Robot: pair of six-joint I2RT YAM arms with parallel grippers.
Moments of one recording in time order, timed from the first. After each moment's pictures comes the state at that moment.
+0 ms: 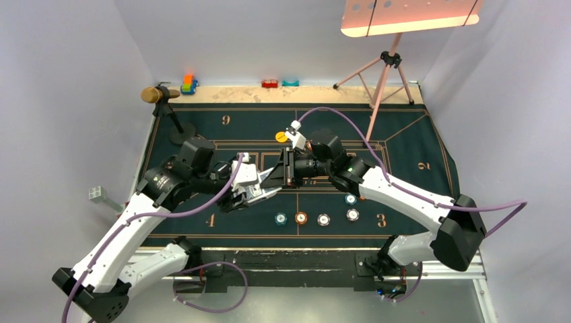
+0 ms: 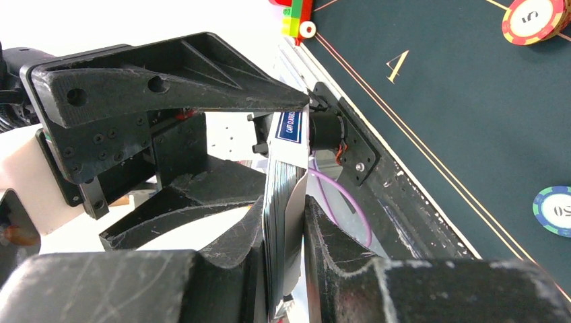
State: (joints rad) left arm -0.56 0.90 1.06 -0.97 0.58 0.62; right arm 0.83 1.33 1.02 -0.08 -0.57 1.05
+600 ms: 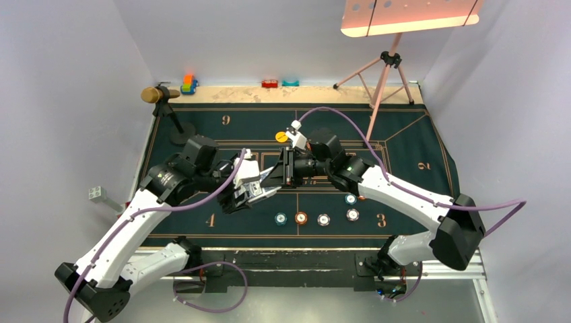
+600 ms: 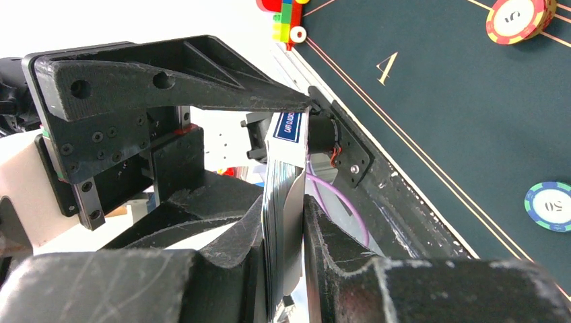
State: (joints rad) left arm -0.56 0.93 1.06 -0.96 0.59 0.56; right arm 0.83 1.34 1.03 -0.11 -0.54 1.05
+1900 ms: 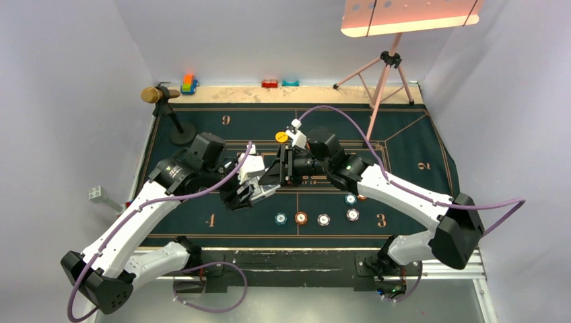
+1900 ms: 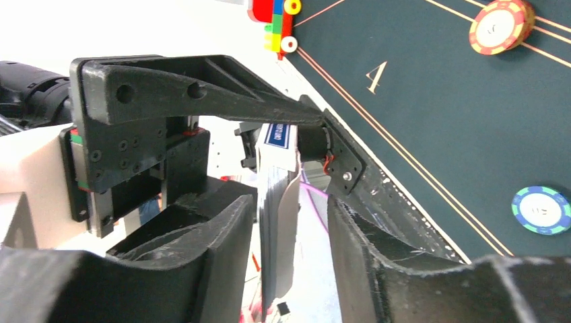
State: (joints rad) left arm -0.56 1.01 1.07 -0.97 0.56 0.49; right arm 0.84 1.35 1.05 -0.12 -0.51 1.04
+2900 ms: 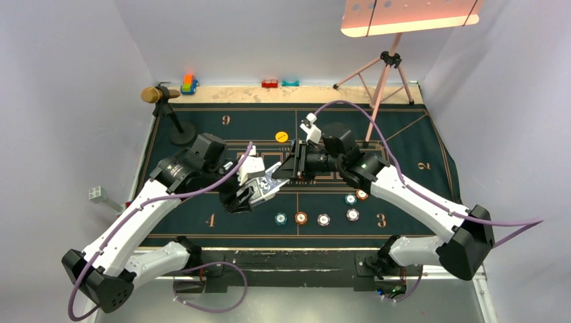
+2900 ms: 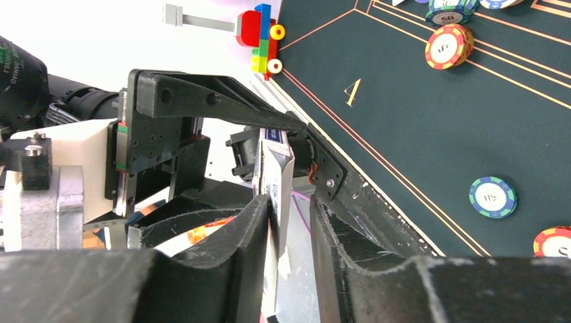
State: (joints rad) left arm -0.56 1.02 1.08 -1.01 0.58 0.47; right arm 0.76 1.26 1.05 -0.24 -0.48 0.98
